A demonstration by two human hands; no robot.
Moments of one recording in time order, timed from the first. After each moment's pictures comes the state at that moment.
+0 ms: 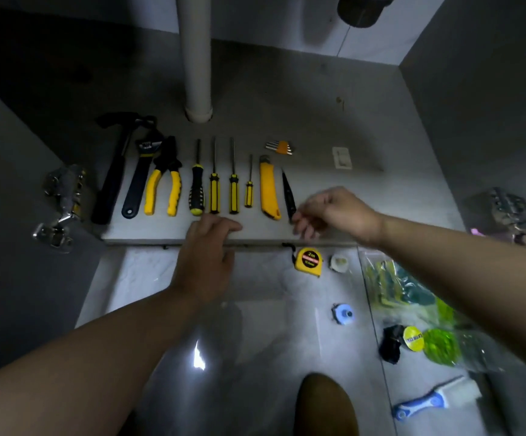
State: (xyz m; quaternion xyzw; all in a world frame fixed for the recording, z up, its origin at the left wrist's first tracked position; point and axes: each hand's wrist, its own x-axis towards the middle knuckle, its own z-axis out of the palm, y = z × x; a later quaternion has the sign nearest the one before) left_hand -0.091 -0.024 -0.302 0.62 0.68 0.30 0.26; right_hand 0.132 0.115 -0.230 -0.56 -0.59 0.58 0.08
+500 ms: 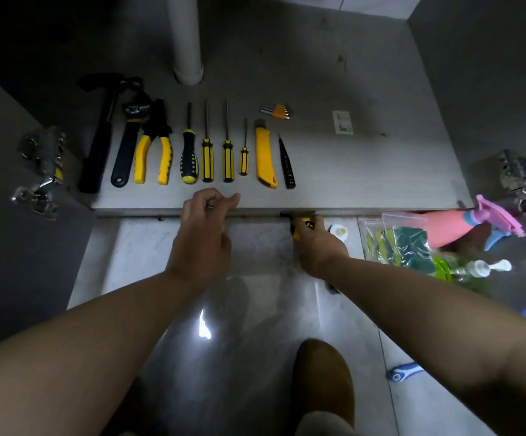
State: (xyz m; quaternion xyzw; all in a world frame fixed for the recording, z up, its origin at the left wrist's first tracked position) left_hand -0.081 -0.043 -0.325 0.64 0.69 0.27 0.20; right_hand 0.151 0.035 -0.341 -0.60 -0.74 0.22 -0.20
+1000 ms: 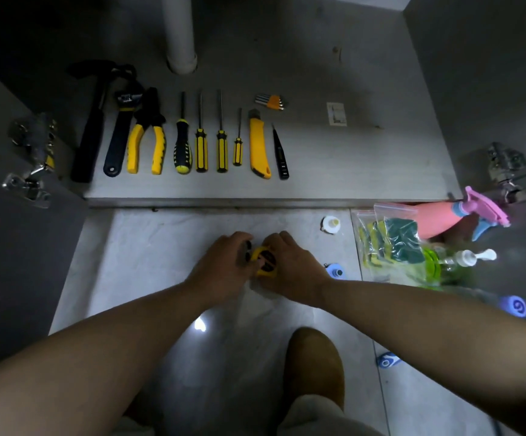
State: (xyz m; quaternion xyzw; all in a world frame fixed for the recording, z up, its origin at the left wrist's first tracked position) left_hand -0.041 -0.069 -0.325 0.55 0.66 0.17 0.48; right_hand 0.143 -0.024 -0.344 -0.50 -0.80 0.34 -0.04
